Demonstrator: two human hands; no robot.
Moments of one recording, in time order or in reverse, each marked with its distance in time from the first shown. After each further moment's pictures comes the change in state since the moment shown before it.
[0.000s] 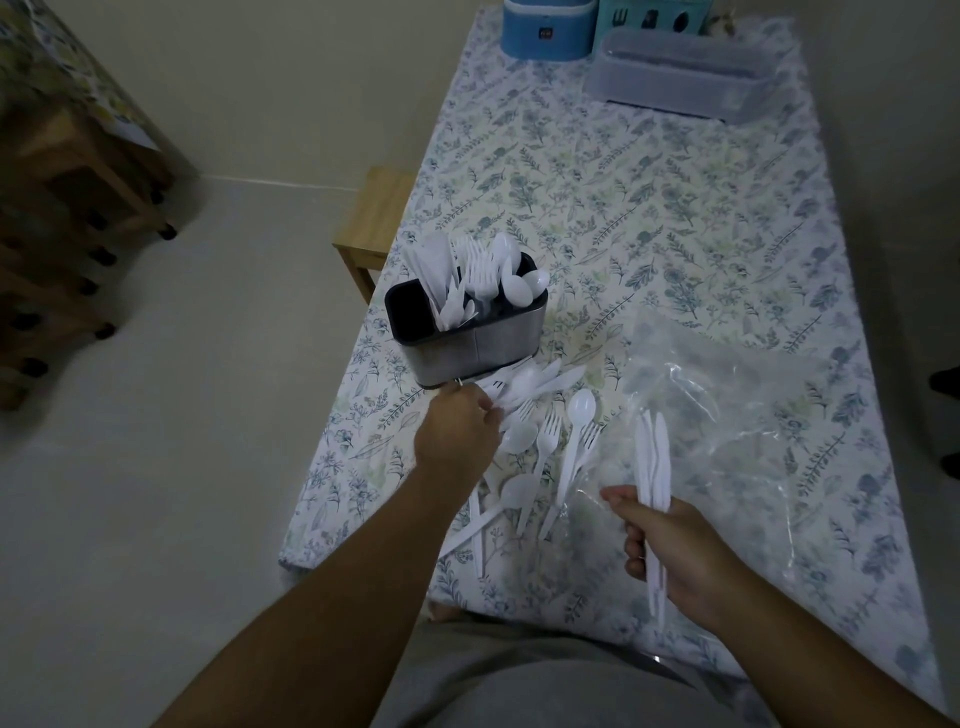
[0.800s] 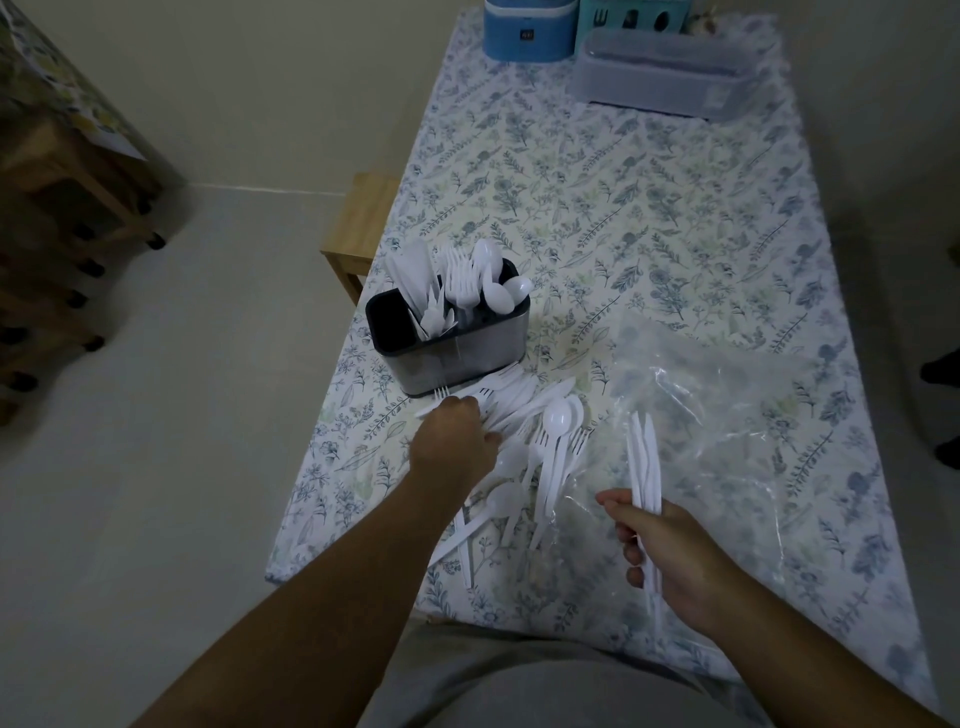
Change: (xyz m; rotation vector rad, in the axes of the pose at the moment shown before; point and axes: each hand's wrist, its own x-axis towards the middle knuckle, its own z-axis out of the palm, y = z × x) left_hand 0.009 0.006 0.008 0.241 -0.109 0.077; right_hand 0.008 0.000 -0.009 -0.065 0.007 0.007
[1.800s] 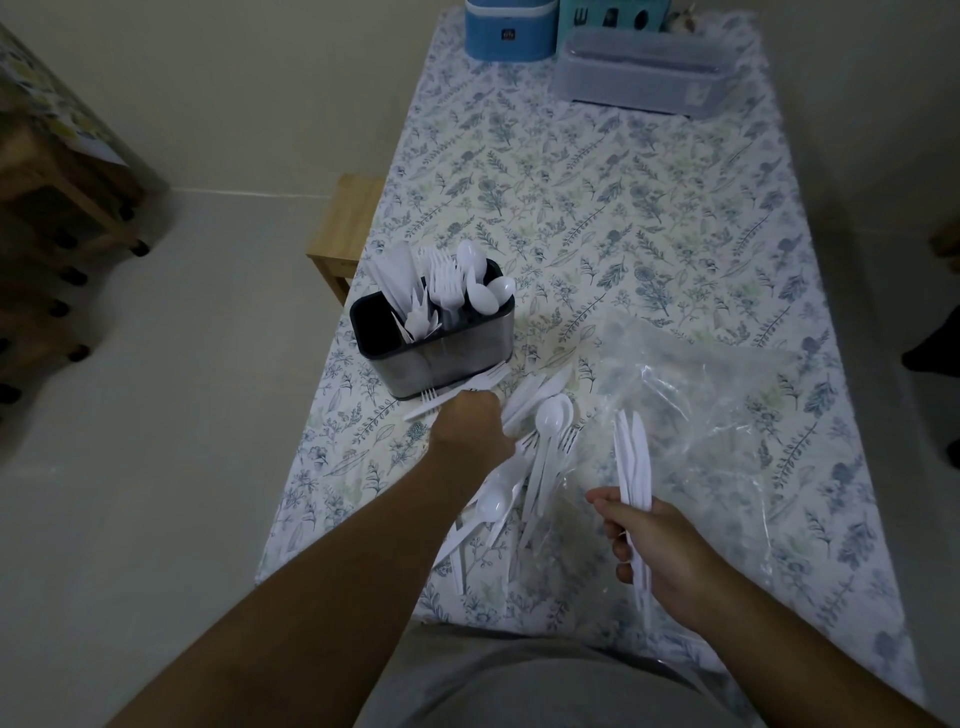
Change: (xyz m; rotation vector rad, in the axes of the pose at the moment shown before) left_hand 0.014 0.032 -0.005 0.090 -0.138 0.068; right_hand 0.001 0.002 -0.001 0.019 0.002 0.017
